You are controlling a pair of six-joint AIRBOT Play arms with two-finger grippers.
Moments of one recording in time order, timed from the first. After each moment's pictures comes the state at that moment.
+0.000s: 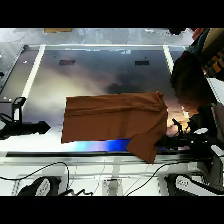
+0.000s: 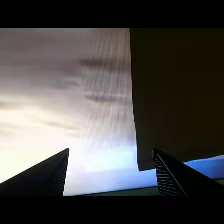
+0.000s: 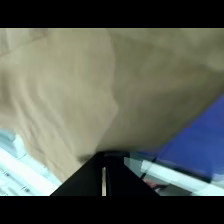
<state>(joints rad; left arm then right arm) 0.41 -0.90 0.69 1.20 -1.11 -1.01 -0.48 -1.27 0.45 -0.88 1.18 0.90</state>
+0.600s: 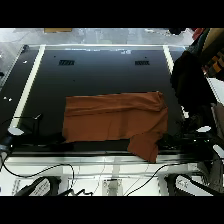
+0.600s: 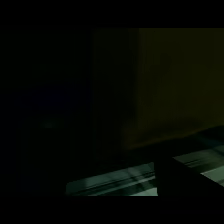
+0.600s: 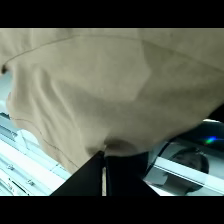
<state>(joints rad) 0.41 -1.12 0.49 0.97 -1.08 -0.93 -0.48 -1.24 0.48 -0.86 1.26 0.90</state>
